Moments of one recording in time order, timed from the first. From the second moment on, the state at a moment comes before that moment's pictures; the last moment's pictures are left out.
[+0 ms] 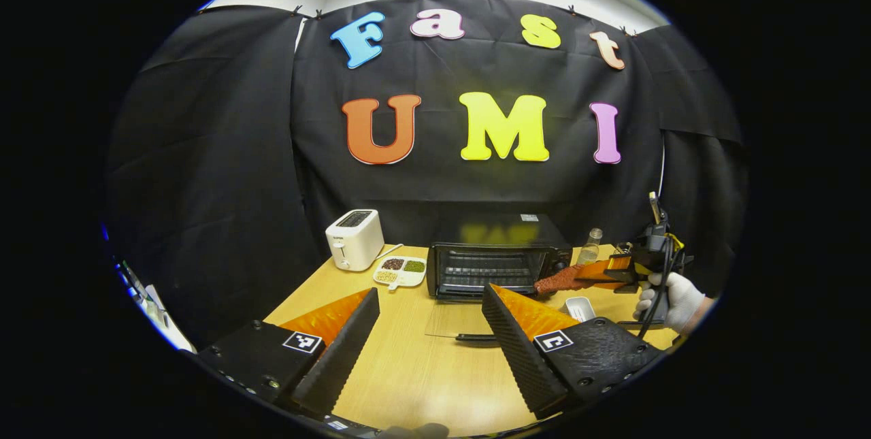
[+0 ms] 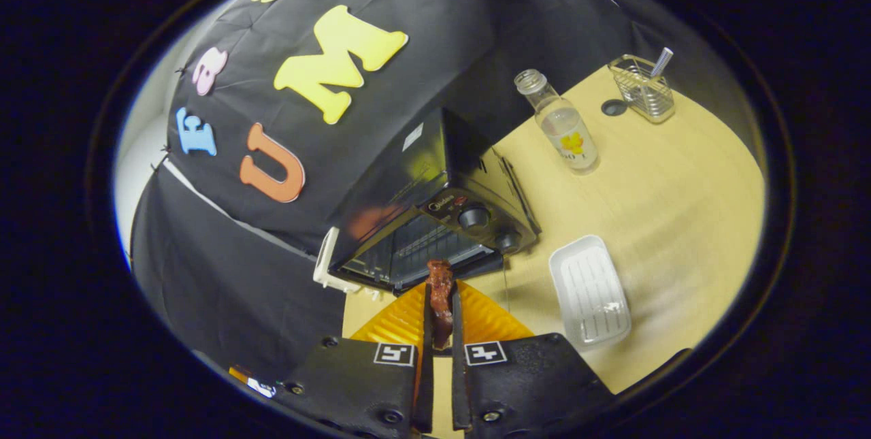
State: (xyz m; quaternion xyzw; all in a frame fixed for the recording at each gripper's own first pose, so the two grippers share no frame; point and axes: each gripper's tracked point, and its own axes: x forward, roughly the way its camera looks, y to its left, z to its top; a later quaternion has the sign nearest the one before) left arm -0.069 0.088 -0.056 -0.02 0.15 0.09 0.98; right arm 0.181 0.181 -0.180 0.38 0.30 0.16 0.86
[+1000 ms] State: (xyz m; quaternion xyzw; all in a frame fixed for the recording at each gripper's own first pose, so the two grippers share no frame) left arm -0.042 0.169 -0.068 -0.01 0.16 0.08 0.98; right arm 0.326 0.313 -0.204 0.43 0.16 0.04 0.89
